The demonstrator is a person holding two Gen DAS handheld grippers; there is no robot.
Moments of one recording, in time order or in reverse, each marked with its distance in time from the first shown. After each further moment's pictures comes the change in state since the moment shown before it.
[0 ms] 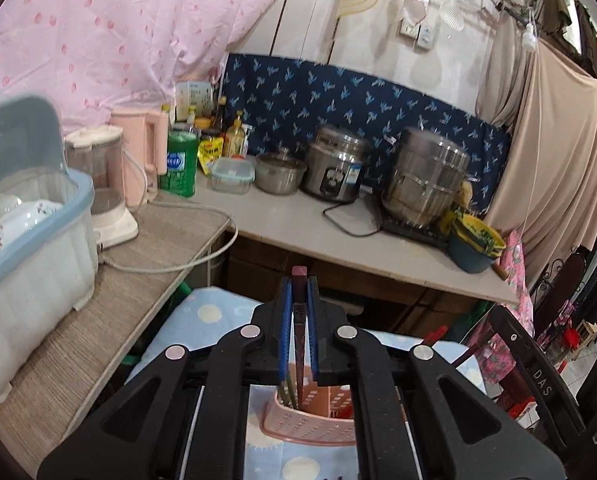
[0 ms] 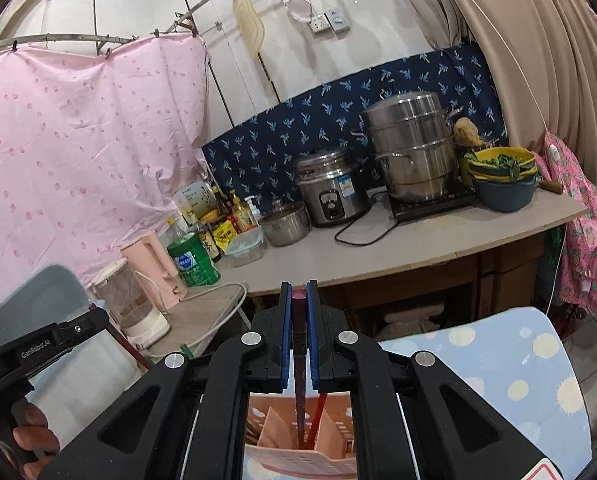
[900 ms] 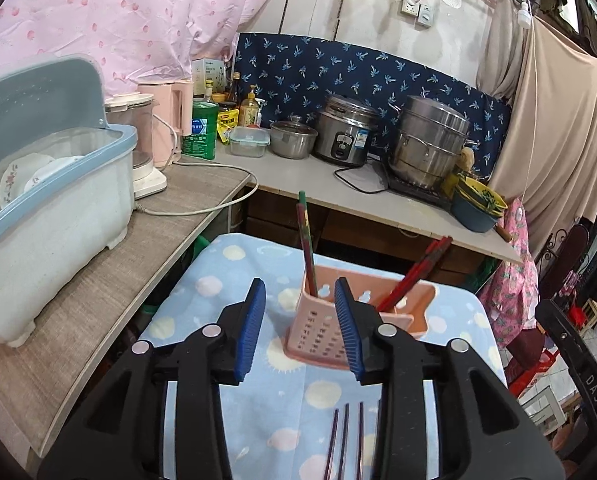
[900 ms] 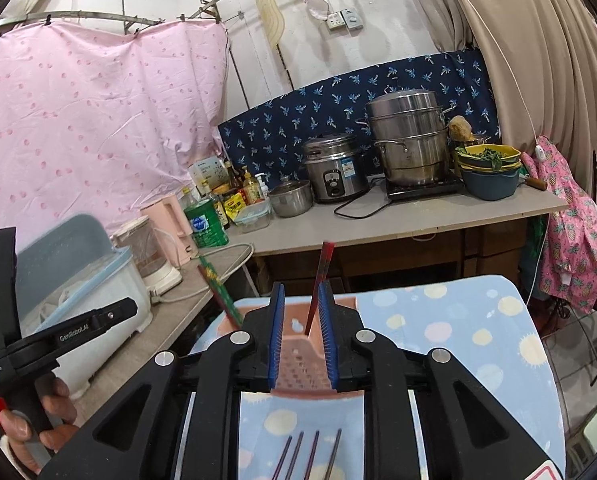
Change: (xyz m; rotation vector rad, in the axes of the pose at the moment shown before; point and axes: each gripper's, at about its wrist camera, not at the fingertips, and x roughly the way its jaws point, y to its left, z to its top) left arm -0.069 0.015 -0.074 0.030 0.059 0.042; right arm -0.115 0.005 -0.053 -0.075 0.021 0.020
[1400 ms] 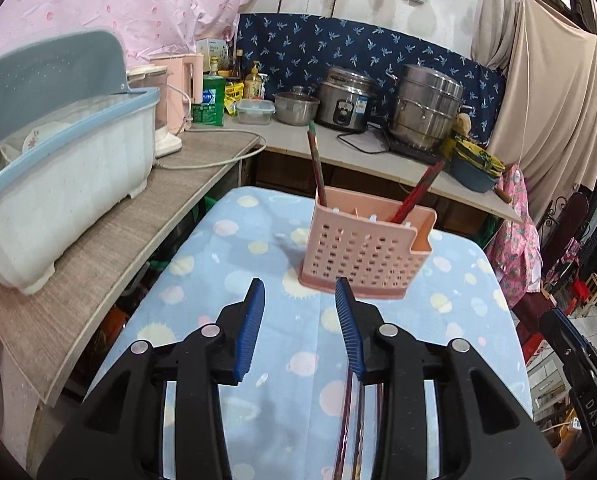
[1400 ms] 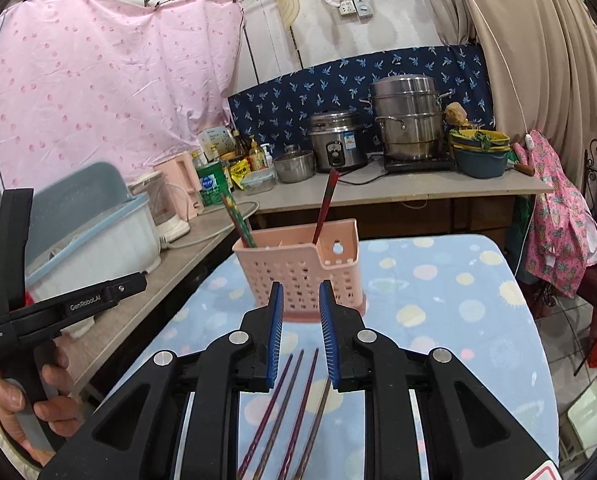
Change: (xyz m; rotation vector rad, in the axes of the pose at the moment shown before) left arm -0.037 0.012 -0.071 0.032 0.080 0.014; right arm -0.067 0.019 -0.080 -0.060 0.072 -0.020
